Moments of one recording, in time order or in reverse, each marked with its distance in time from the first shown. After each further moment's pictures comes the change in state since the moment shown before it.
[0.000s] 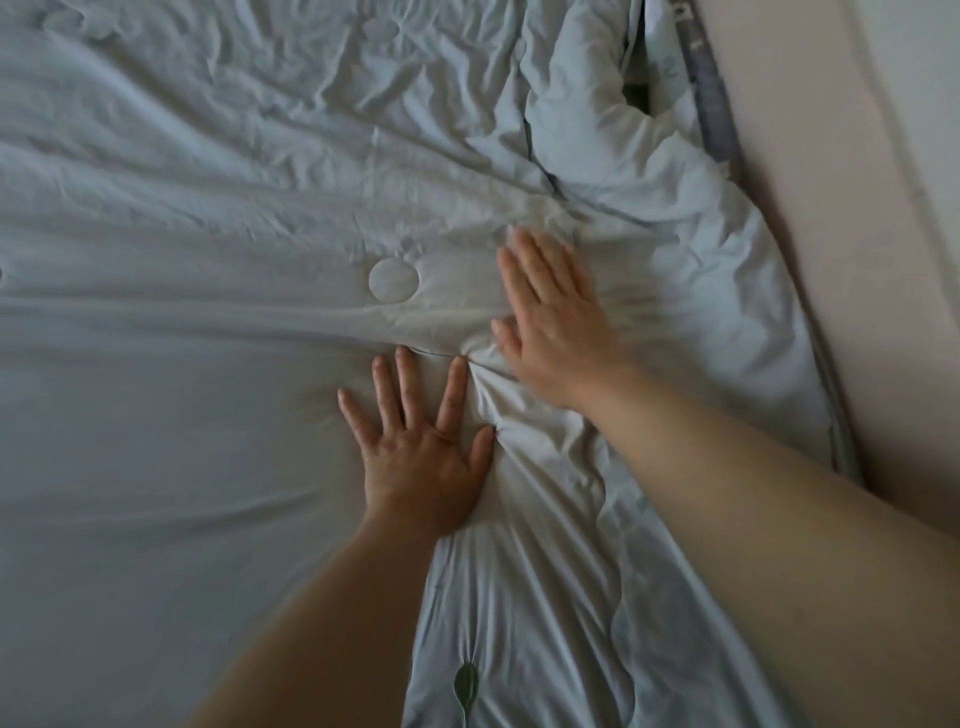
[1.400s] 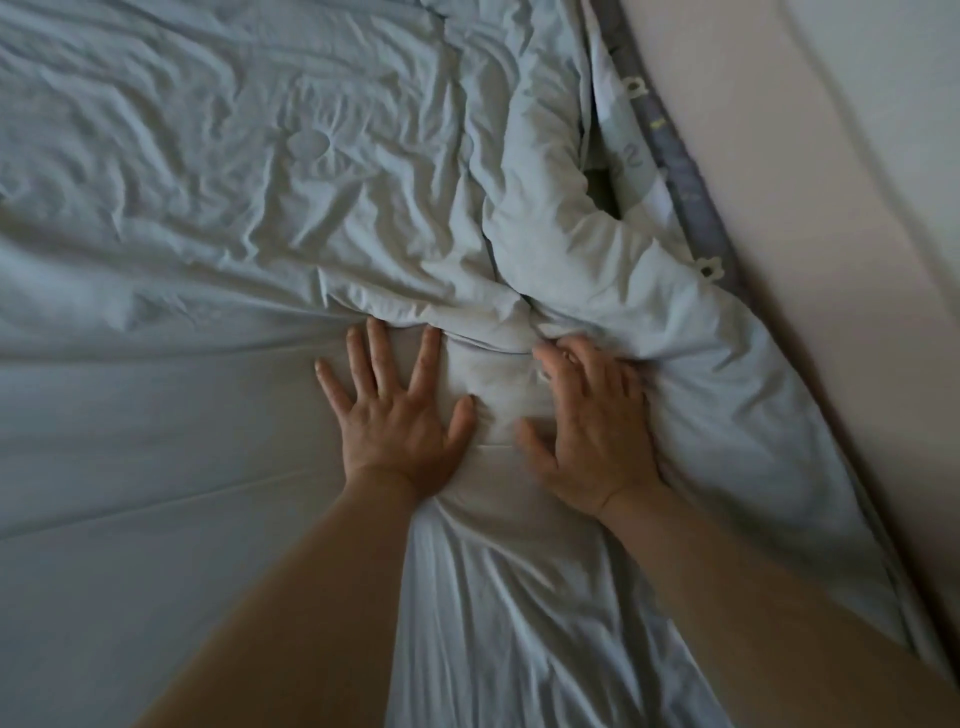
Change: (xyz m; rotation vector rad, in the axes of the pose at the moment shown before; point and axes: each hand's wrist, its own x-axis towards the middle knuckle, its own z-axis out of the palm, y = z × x) left_hand 0.189 -0.012 -0.019 0.011 -0.020 0.061; right_hand 0.034 0.038 0.017 0.186 0.241 0.308
